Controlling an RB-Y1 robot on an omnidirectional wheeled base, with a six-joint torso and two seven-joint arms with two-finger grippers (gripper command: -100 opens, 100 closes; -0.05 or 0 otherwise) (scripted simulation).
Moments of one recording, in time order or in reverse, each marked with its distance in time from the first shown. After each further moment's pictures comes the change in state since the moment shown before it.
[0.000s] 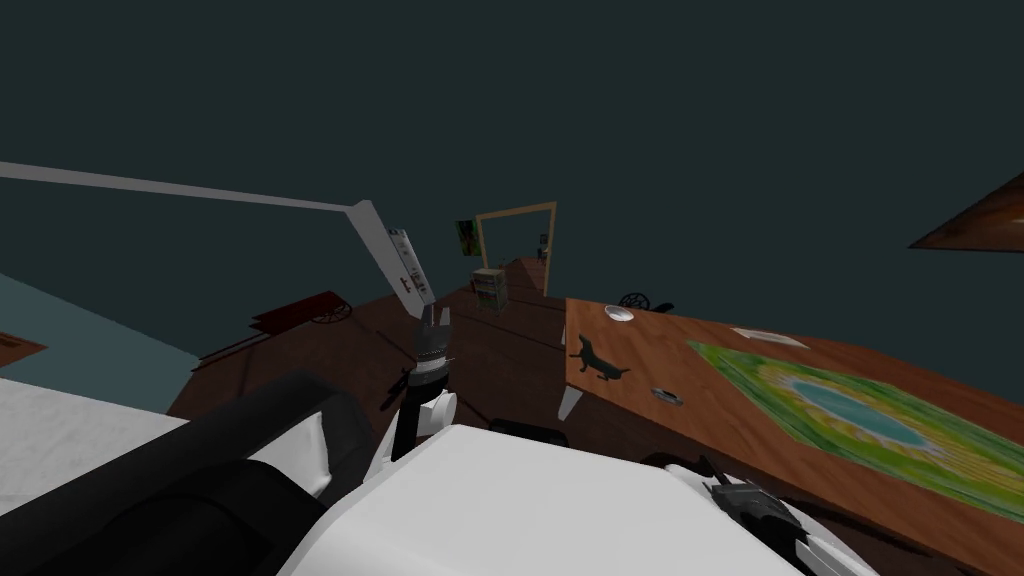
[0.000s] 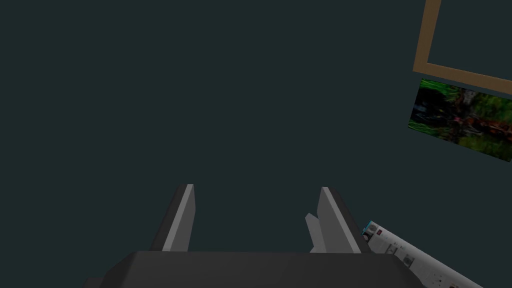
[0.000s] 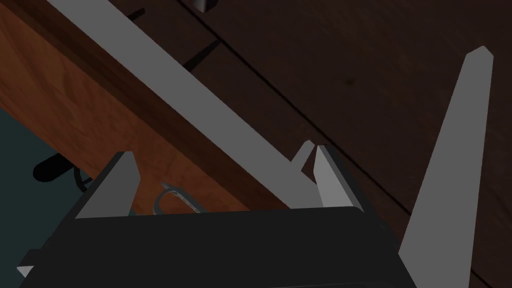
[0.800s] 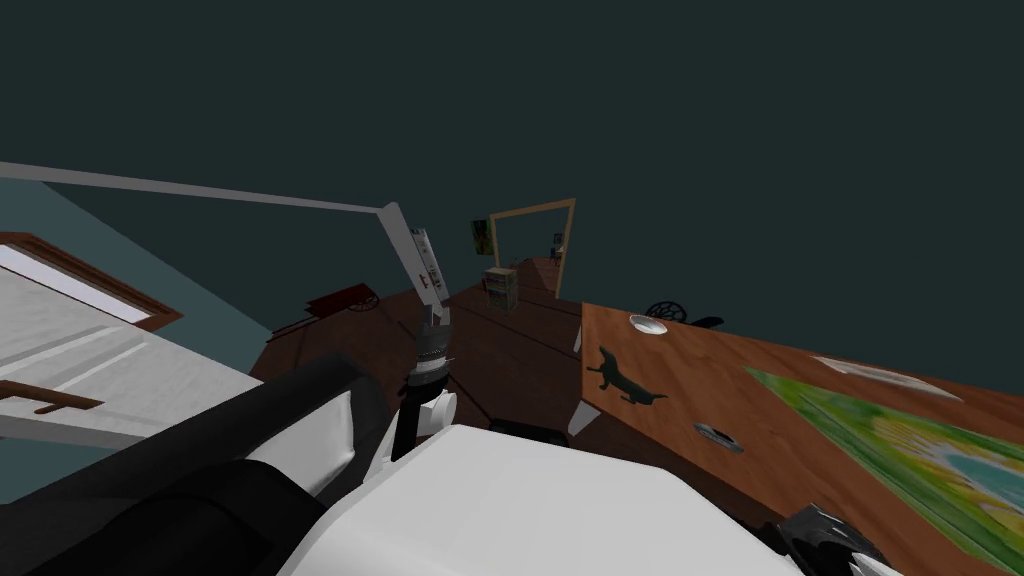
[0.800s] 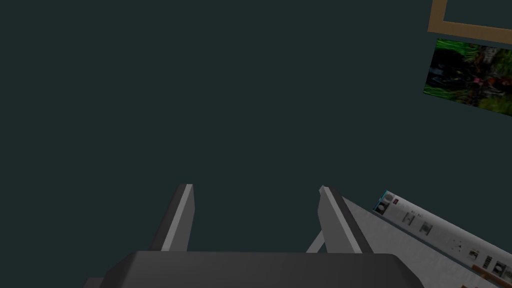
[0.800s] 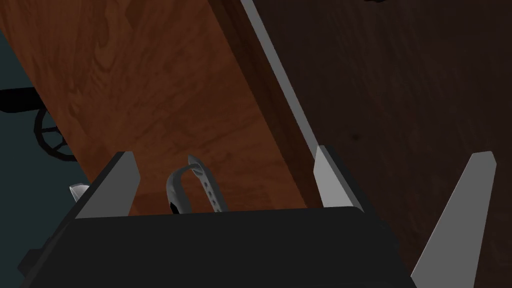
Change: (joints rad) left arm 0.000 0.000 0.000 0.000 0.000 0.000 0.000; right arm -0.058 -0.065 0.040 0.178 0.077 0.037 0.152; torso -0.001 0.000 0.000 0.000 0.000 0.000
